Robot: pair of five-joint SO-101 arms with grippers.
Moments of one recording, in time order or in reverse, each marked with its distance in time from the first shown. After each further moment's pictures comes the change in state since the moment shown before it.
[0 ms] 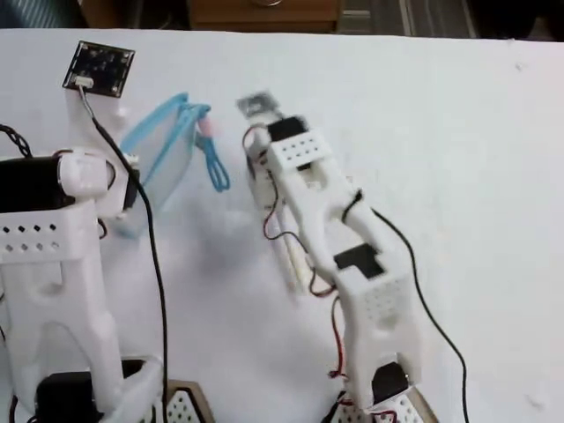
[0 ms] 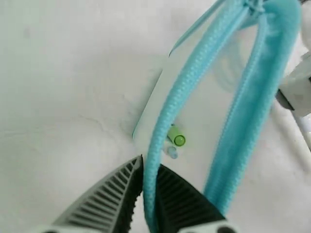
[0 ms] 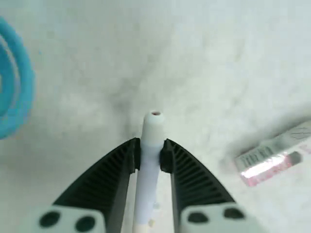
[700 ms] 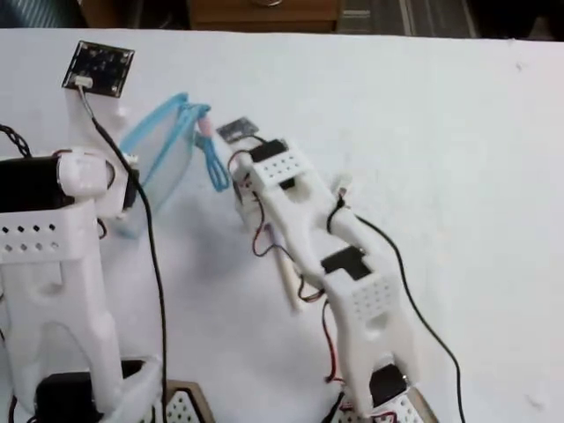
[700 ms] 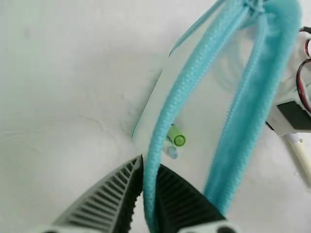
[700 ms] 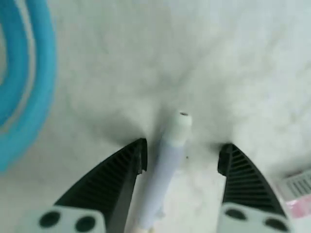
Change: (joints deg) left arm 0.0 0.0 0.0 0.0 0.0; right arm -4.5 6.9 6.8 -6.1 1.8
